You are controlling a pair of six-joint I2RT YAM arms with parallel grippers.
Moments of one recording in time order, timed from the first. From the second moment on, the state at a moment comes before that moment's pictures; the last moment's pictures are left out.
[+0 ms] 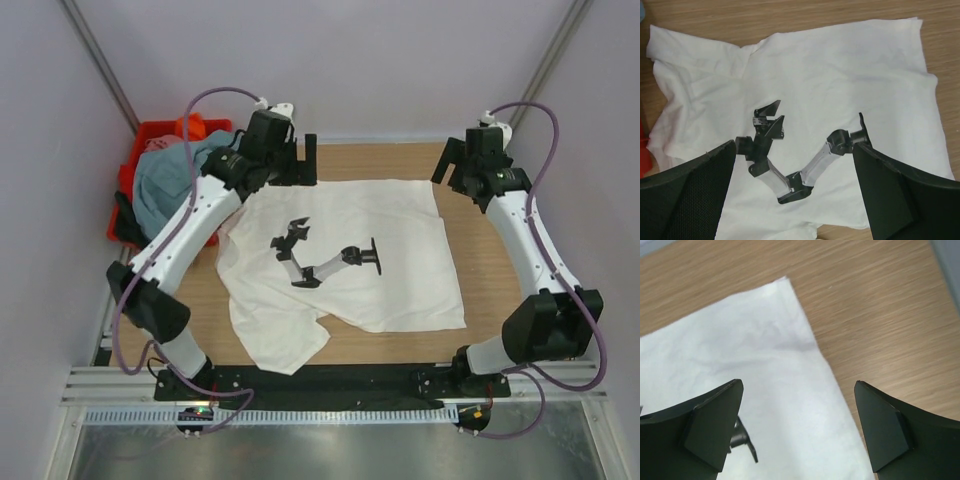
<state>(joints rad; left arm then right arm) -0.53 1.79 1.94 -0.85 -0.14 -0.36 0.08 1.47 1.46 -0.68 0.33 0.36</state>
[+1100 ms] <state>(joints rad) -0.63 1.21 1.07 -0.76 -0.20 -0.55 -0.17 1.76 1.05 -0.26 -0.07 0.57</state>
